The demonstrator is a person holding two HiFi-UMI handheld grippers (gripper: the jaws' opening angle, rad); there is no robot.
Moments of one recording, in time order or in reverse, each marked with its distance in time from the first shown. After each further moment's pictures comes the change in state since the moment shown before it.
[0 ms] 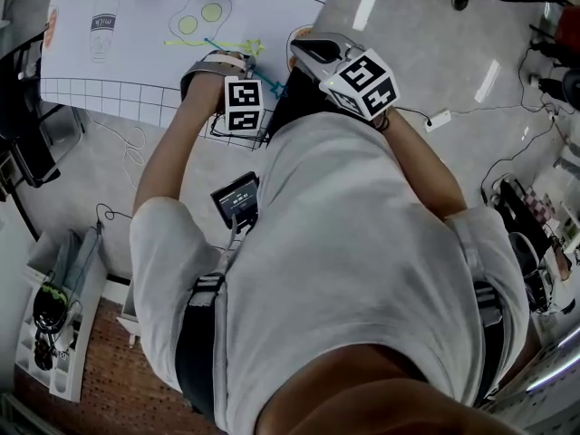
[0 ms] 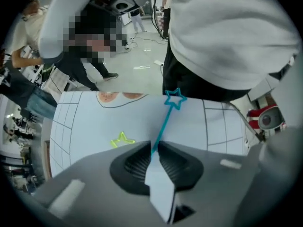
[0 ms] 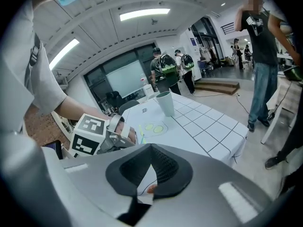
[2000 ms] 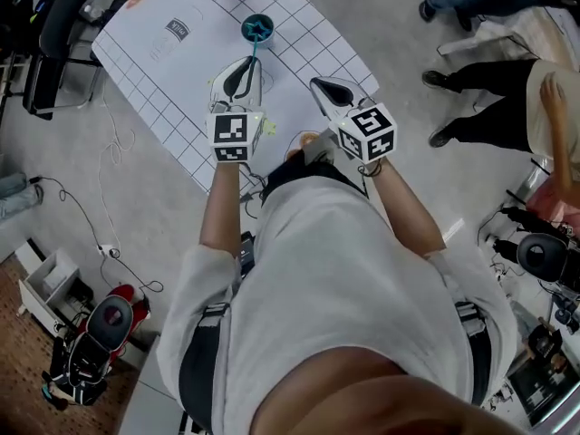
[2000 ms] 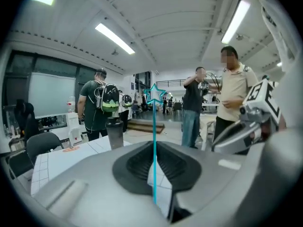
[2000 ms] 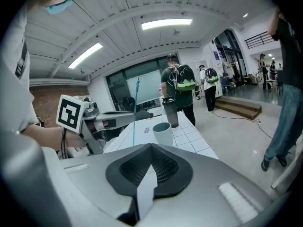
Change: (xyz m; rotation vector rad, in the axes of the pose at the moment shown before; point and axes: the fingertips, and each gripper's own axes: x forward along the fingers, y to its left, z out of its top) left arm -0.222 0.171 -0.137 -1.592 -0.653 1.227; right arm 0.032 -0.054 0.136 -0.229 -0.121 0.153
